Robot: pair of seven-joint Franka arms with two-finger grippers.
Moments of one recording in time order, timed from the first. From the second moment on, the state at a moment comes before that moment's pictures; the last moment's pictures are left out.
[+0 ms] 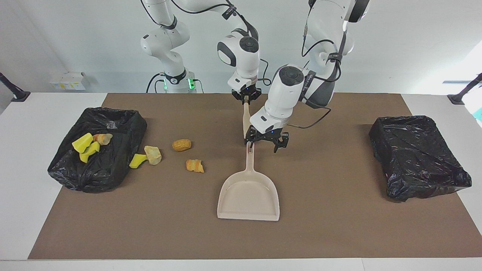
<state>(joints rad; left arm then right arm) -0.47 0.37 -0.16 -1.68 -0.05 2.20 -0.37 0.67 -0.02 0.18 -2.25 0.12 2.12 0.80</state>
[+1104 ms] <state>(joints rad) -0.54 0.46 -0.15 -1.67 -0.02 2.27 -0.38 0.19 -0.11 0.16 -2.17 -0.15 1.85 0.70</state>
